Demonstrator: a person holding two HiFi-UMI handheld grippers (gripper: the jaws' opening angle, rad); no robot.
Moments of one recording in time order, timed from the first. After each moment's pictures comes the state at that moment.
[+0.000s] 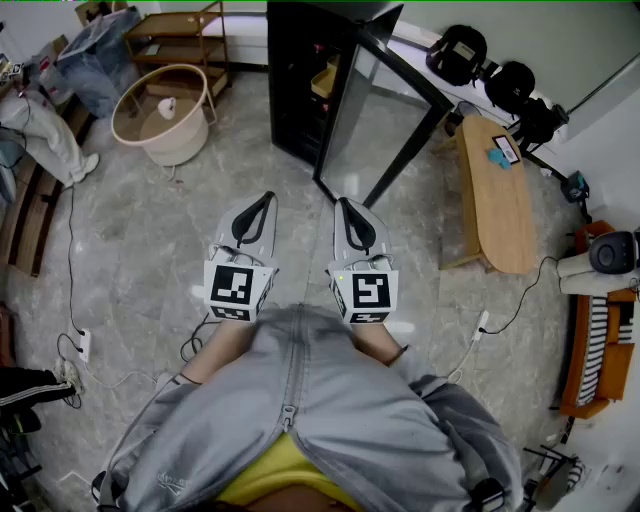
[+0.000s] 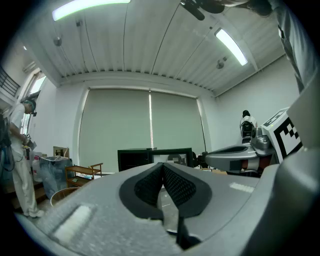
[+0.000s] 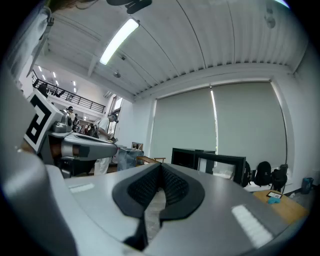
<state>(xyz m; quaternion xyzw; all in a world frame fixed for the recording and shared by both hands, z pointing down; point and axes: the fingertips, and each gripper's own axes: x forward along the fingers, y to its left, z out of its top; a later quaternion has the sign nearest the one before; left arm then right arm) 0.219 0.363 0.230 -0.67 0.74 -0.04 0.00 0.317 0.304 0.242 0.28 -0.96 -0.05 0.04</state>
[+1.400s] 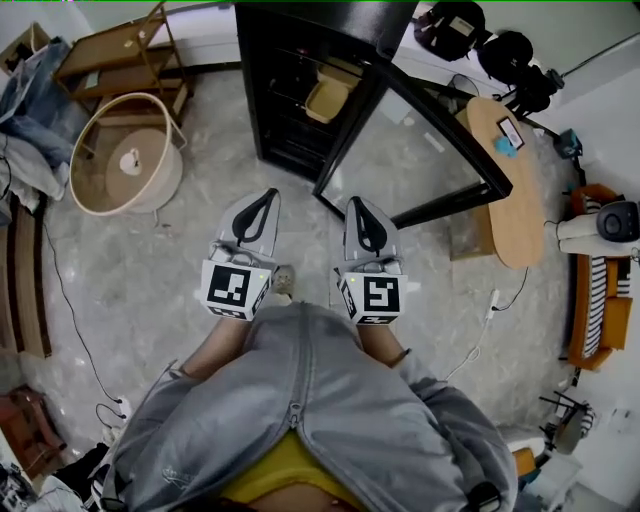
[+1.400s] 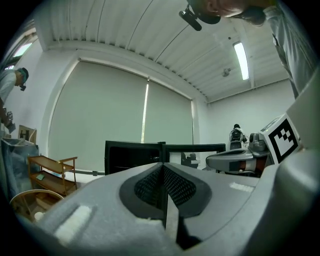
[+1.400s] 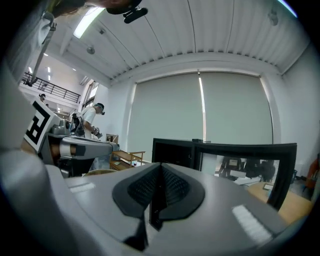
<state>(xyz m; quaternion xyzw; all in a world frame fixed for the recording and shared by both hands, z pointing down) -0.045 0.103 0.278 -0.77 0.64 0.00 -0.04 0.079 0.065 0.288 0.40 -0.91 -0.01 0.07</state>
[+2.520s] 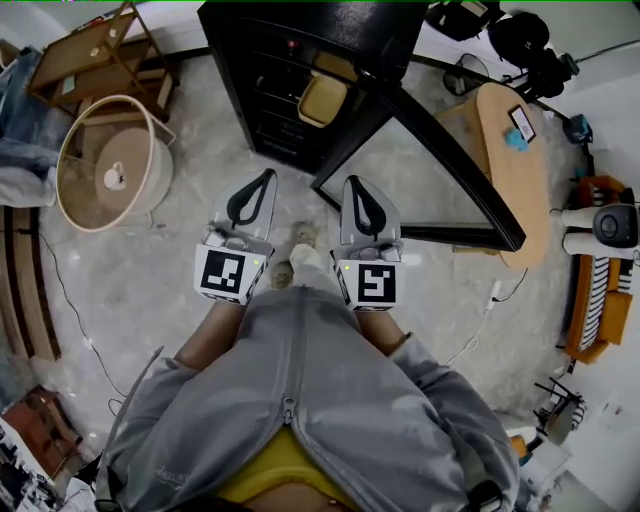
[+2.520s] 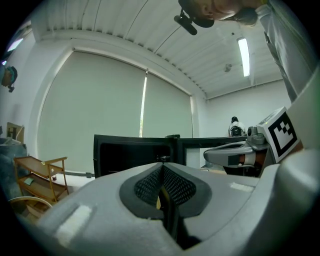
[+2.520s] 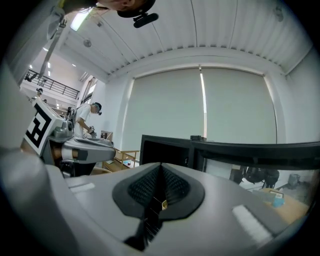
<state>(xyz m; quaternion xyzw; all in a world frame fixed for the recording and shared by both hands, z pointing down) -0.077 -0.052 0.305 -0.78 0.62 -0.02 -0.04 0.039 -0.082 0.304 0.40 -0.91 -0.03 0.08</state>
